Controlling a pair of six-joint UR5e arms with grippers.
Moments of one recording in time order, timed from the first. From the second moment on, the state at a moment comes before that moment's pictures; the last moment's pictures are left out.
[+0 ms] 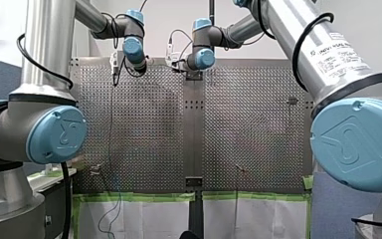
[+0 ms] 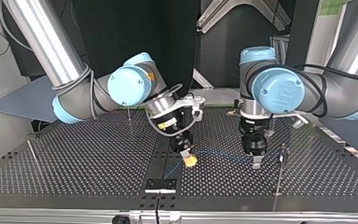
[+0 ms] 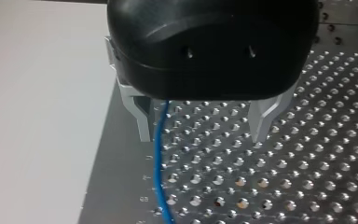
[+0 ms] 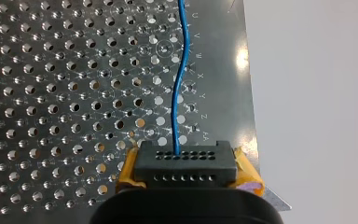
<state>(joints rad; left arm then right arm) -0.21 -1.68 -1.51 -3.12 -1.86 -1.60 2.33 -0.98 0.93 -0.06 1.43 1.64</state>
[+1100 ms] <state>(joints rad) -0.21 -1.68 -1.50 -3.13 -1.83 -1.57 2.33 -0.98 0.93 -0.06 1.44 1.64</state>
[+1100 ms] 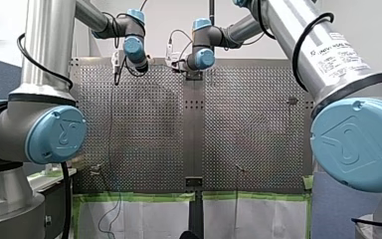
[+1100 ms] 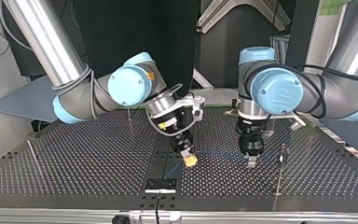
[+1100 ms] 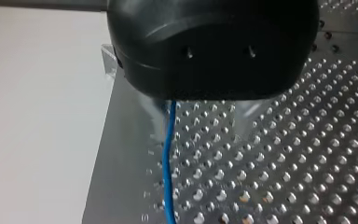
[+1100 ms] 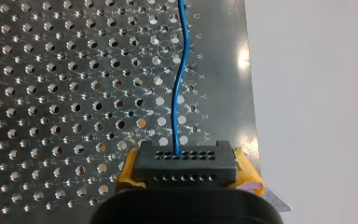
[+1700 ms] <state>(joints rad) -0.23 -1.68 -1.50 -3.13 -1.89 -1.59 2.33 -0.98 0.93 -0.06 1.44 1.64</state>
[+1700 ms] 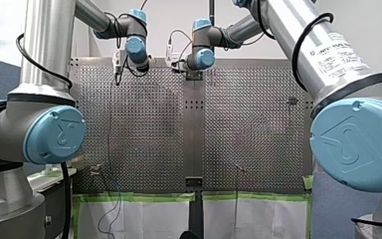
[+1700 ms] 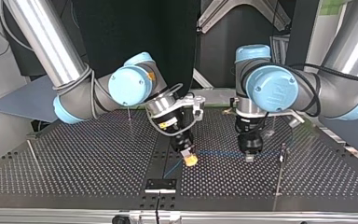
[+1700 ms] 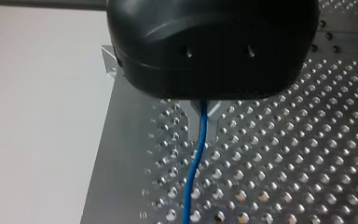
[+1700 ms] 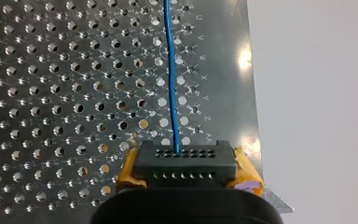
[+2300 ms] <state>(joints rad) -0.25 -1.68 -1.56 -3.09 -1.94 -1.59 2.32 -0.98 0.98 -0.06 1.45 1.63</state>
